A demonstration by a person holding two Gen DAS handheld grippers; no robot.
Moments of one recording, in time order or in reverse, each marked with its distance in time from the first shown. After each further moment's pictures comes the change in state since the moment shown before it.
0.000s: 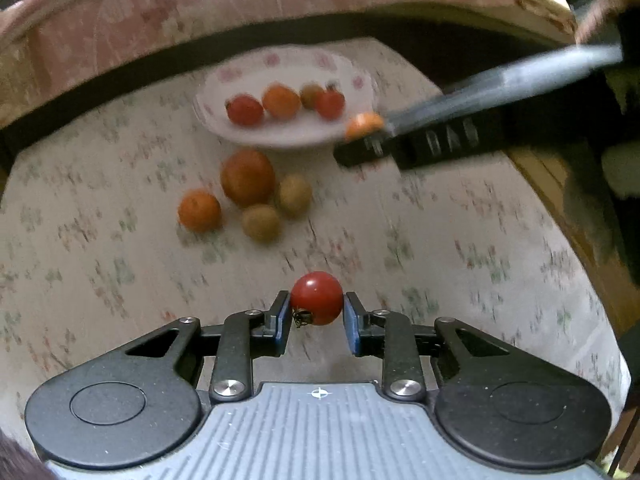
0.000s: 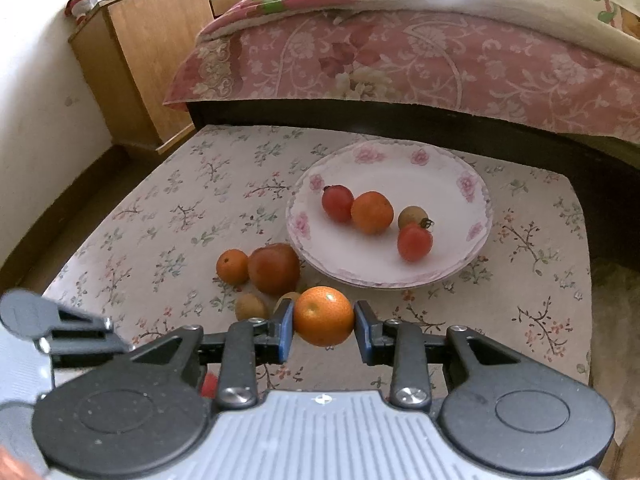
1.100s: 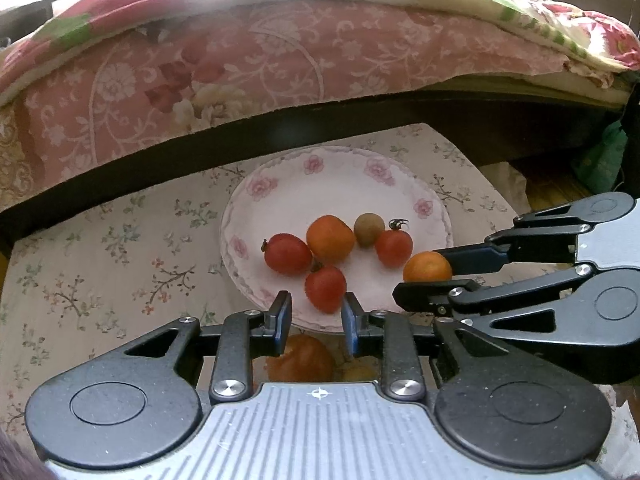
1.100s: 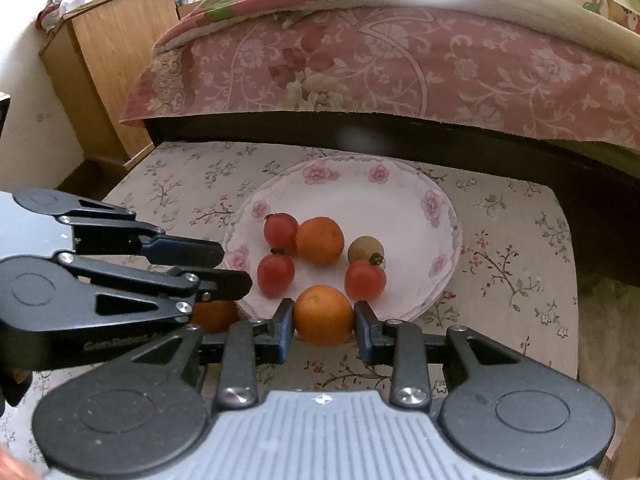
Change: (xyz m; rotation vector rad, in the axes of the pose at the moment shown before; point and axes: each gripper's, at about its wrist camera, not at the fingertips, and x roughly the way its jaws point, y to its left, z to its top) left arm 0.042 0.029 0.092 -0.017 -0.120 0.048; right arm 0.030 -0.033 0.023 0.034 -0.015 -0.053
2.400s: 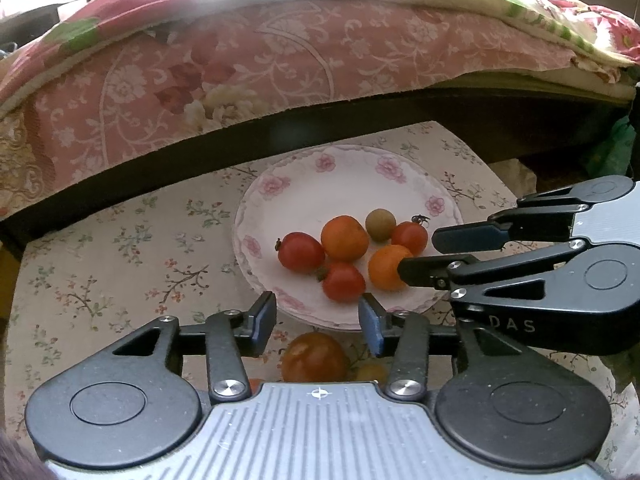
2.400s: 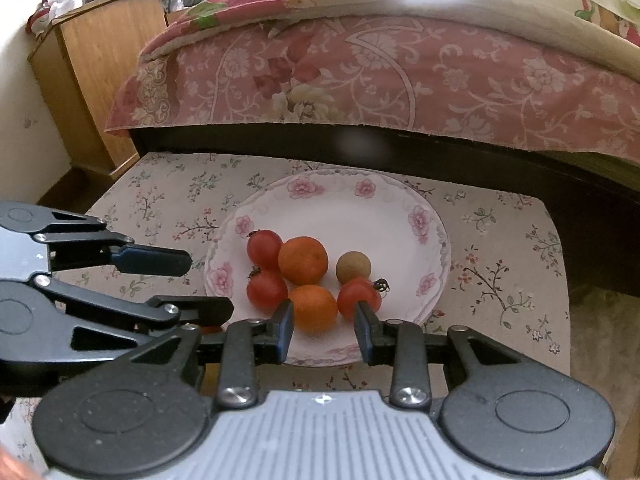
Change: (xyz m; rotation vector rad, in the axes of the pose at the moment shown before) left arm -0.002 0.000 0.001 0.009 0.001 0.037; right arm 0.005 -0.001 0.007 0.006 -0.028 -0.040
